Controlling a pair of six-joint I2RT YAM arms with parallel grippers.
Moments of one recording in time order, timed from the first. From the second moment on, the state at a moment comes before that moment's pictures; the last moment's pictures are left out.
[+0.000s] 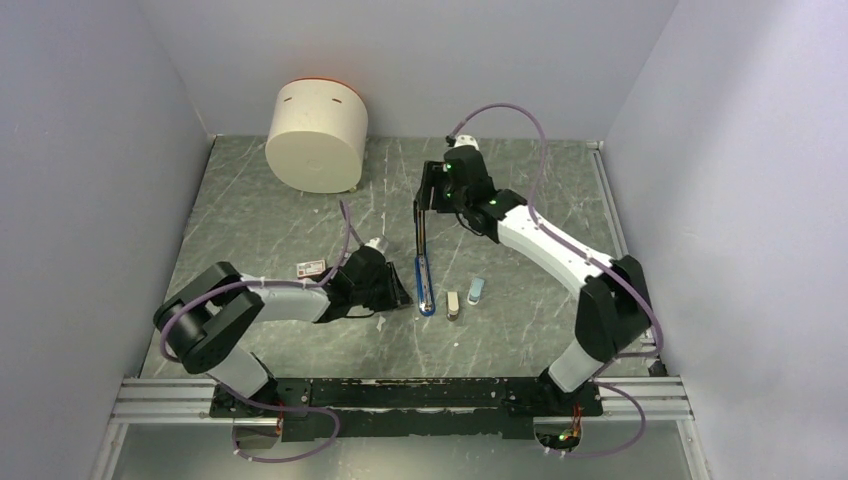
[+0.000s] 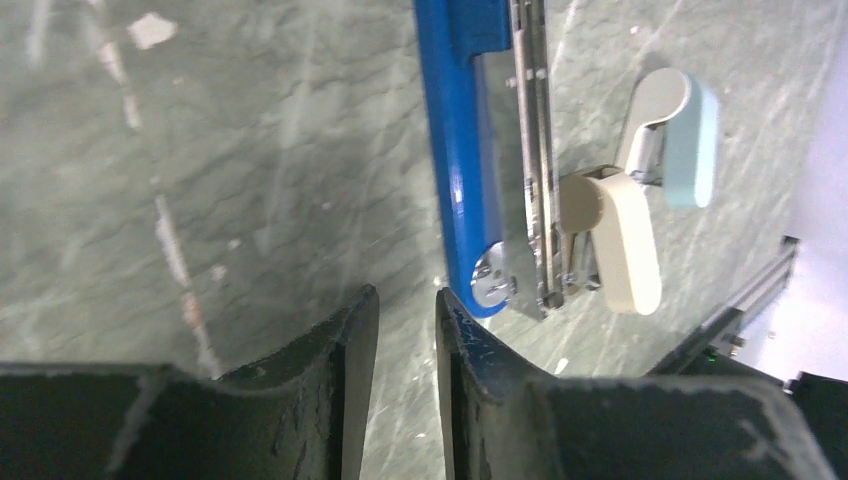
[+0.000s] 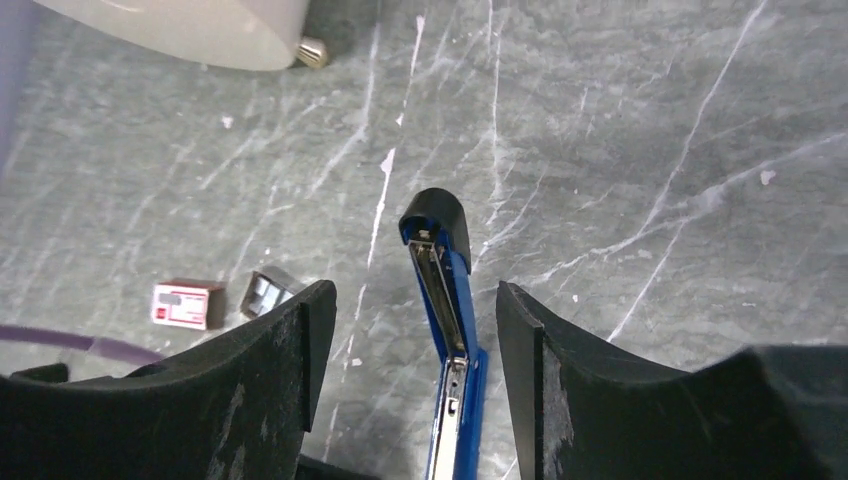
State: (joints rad) left arm -0.81 1.58 0.58 0.28 0.07 -0.94; right arm 0.60 1.64 1.30 -0.24 0.12 0.44
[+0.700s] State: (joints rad) left arm -0.81 0.80 0.56 -0.15 -0.08 -0.75; right arm 0.68 1.17 0.81 -0.52 0.18 0.58
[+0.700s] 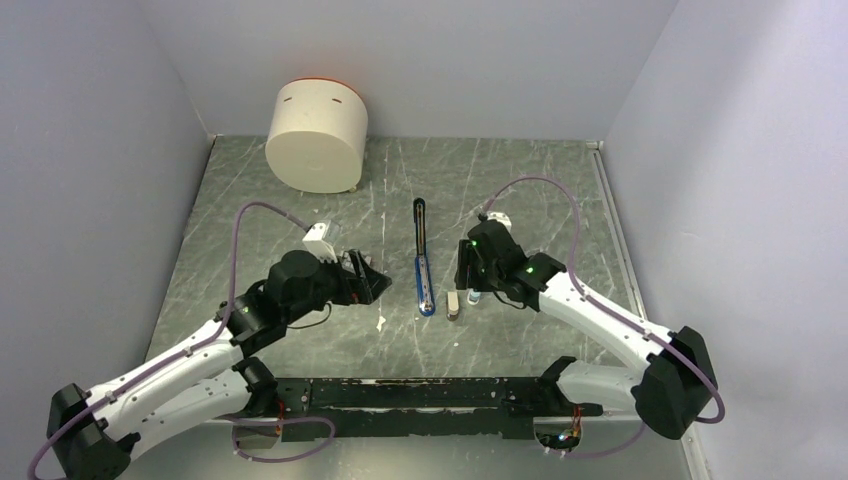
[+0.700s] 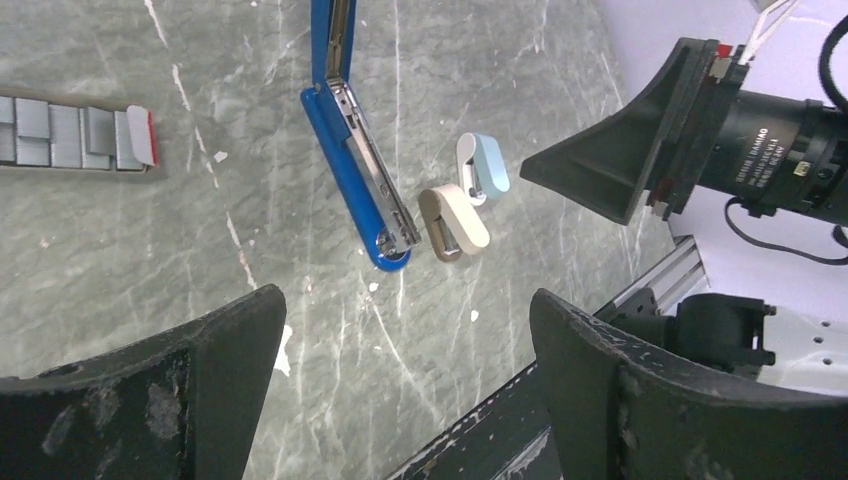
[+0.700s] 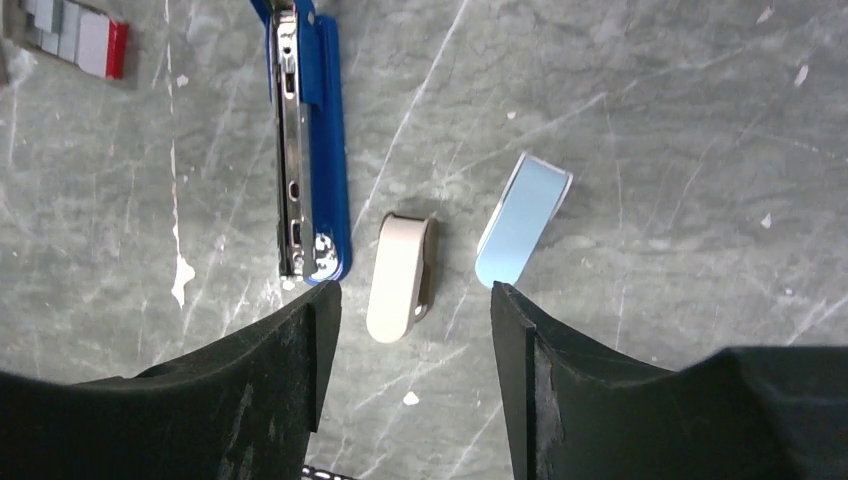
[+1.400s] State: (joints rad) left arm -0.81 0.79 0.56 -0.26 -0.04 -0.66; right arm 0.75 1.27 0.78 -0.63 0.36 0.77
